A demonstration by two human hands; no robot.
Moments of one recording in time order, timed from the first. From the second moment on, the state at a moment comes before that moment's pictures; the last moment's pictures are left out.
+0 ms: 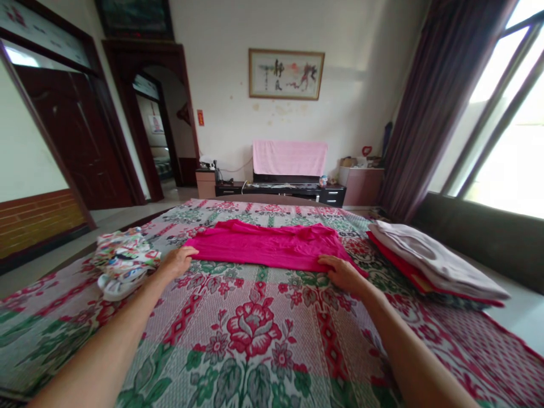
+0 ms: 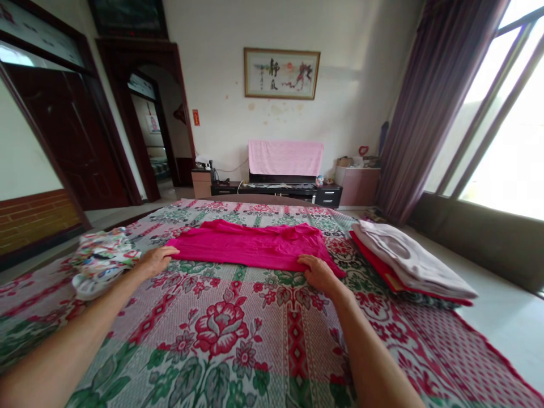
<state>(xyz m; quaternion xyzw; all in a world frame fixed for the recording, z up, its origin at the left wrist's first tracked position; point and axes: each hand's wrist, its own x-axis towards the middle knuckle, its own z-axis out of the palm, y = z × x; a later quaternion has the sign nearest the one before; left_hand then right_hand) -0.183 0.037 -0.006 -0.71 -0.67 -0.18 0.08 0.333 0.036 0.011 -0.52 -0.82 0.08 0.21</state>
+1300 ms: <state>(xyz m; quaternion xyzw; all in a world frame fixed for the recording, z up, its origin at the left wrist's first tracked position) -0.172 -0.008 0.015 -0.65 -0.73 -0.18 0.13 0.334 0.008 0.042 -0.58 -0.80 -0.02 0.12</state>
